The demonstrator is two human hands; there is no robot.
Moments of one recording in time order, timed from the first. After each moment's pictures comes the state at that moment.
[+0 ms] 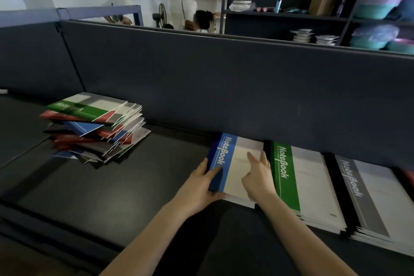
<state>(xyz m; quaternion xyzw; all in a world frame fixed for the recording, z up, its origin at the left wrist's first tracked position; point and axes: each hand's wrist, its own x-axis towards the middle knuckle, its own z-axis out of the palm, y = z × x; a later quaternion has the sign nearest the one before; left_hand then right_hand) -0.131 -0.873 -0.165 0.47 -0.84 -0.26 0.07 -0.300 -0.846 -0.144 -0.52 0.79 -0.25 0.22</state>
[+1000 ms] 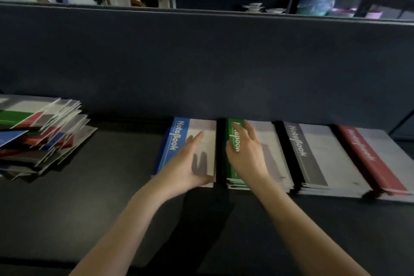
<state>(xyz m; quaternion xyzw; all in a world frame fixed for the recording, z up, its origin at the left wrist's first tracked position) -0.182 -0.854 -0.124 0.38 -0.84 -0.36 0.12 -0.352 -0.803 -0.127 -0.50 0.78 -0.35 0.10</state>
